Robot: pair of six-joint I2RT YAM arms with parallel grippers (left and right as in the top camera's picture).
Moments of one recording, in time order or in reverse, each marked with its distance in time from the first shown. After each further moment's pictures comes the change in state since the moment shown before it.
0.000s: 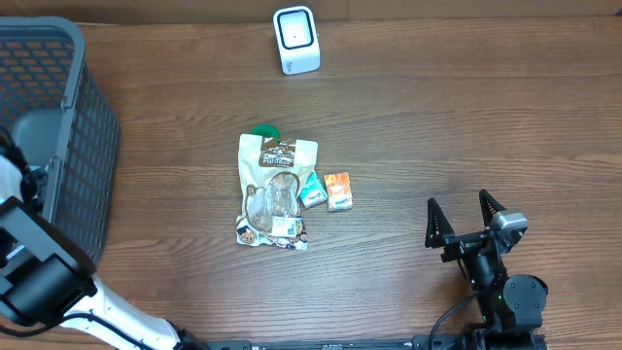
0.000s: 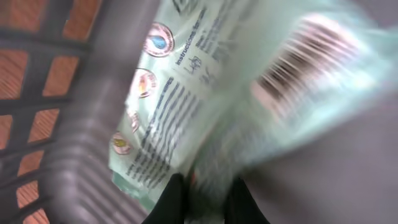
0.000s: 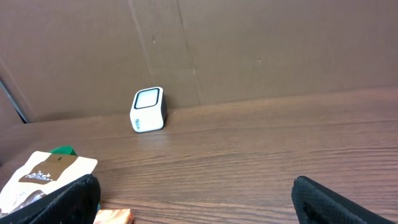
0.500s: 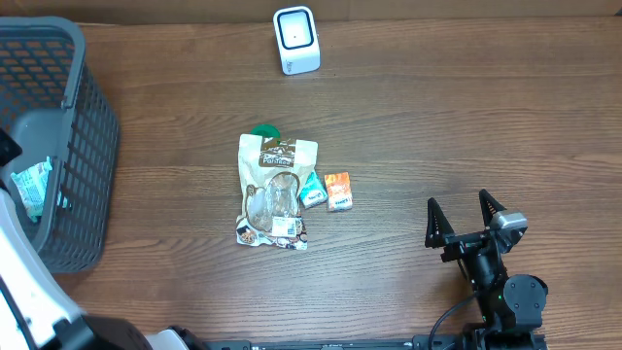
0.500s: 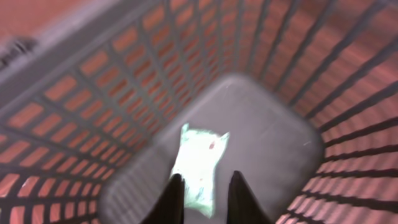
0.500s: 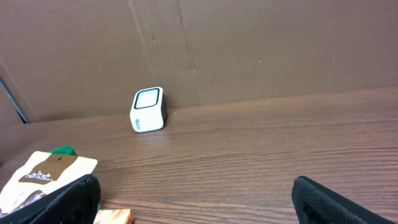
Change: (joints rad) left arm -0.032 -0.524 0.020 0.024 0.183 -0.198; right arm 0.000 0.000 0.000 0.000 0.000 0.000
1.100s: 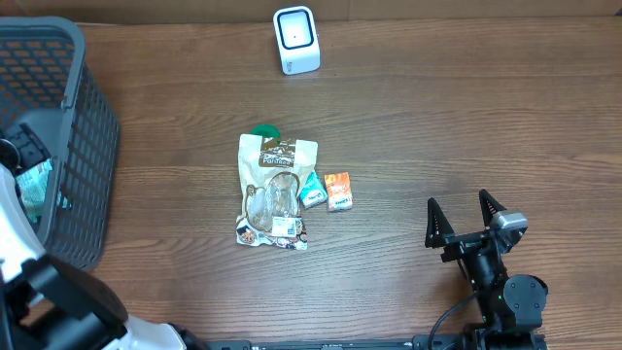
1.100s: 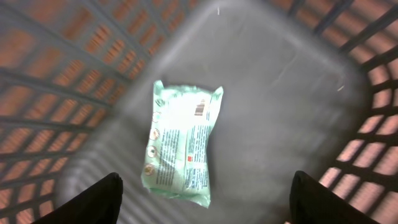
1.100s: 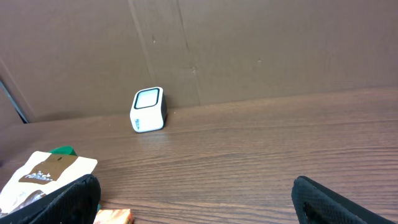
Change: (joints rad) left arm 0.000 0.254 0.000 -0.035 0.035 0.080; right arm 0.000 0.000 0.000 0.000 0.000 0.000
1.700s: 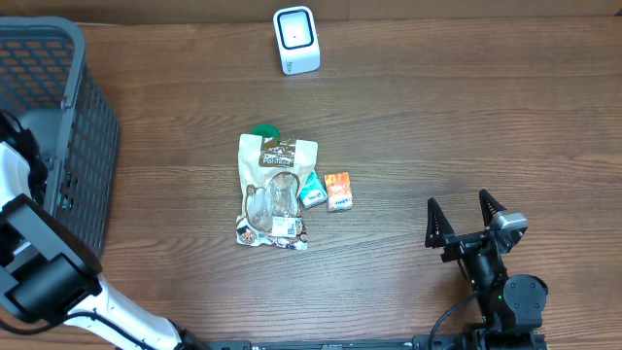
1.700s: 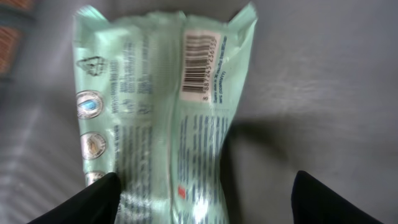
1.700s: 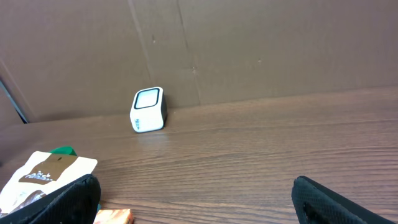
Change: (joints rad) left arm 0.000 0.291 -0.005 0.023 -0.083 0.079; right arm 0.000 0.000 0.000 0.000 0.000 0.000
